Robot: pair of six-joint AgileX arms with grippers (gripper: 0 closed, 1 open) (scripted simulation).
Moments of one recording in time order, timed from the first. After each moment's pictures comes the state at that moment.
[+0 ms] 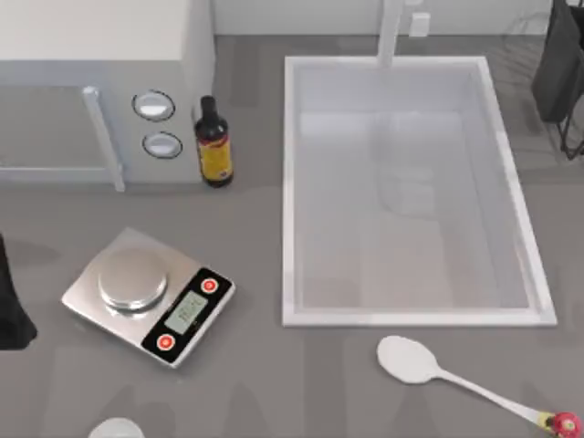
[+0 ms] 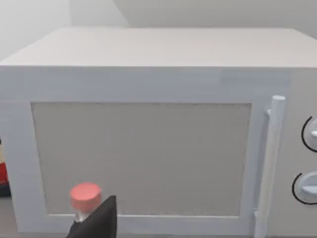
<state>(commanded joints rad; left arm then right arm) 0.00 0.00 0.00 0.00 0.00 0.00 0.00 0.00 0.00 0.00 0.00 0.00</state>
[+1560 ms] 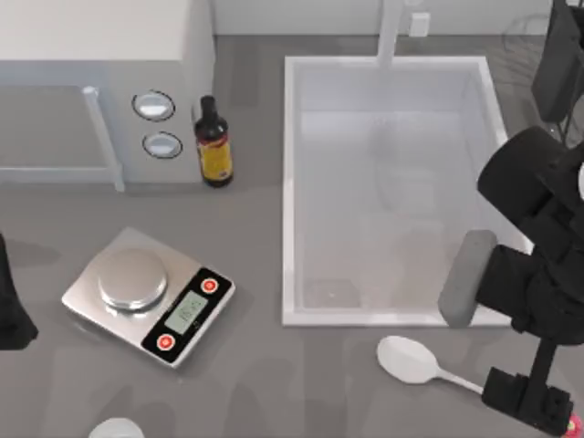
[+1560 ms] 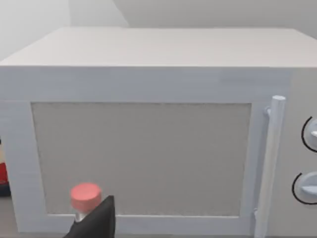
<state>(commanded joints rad) 0.00 0.00 0.00 0.00 0.00 0.00 0.58 1.49 0.97 -1.04 0.01 -0.52</state>
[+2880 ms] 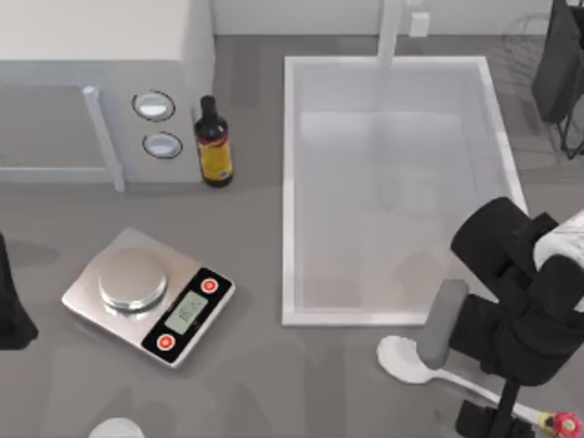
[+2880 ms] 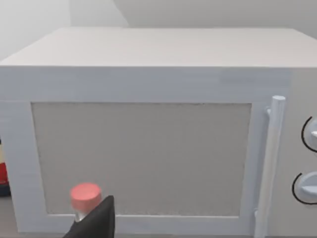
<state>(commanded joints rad) 0.00 0.00 0.00 0.00 0.00 0.00 0.59 1.71 0.74 -0.60 0.01 -0.52</state>
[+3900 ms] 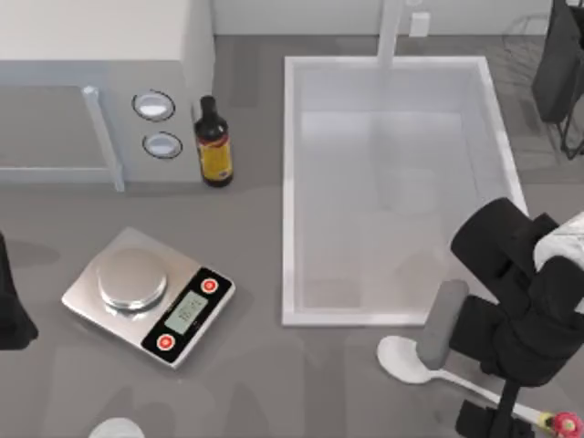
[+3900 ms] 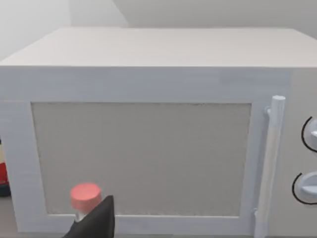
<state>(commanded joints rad) 0.00 0.00 0.00 0.00 0.00 0.00 0.59 1.71 0.74 -0.60 0.01 -0.52</state>
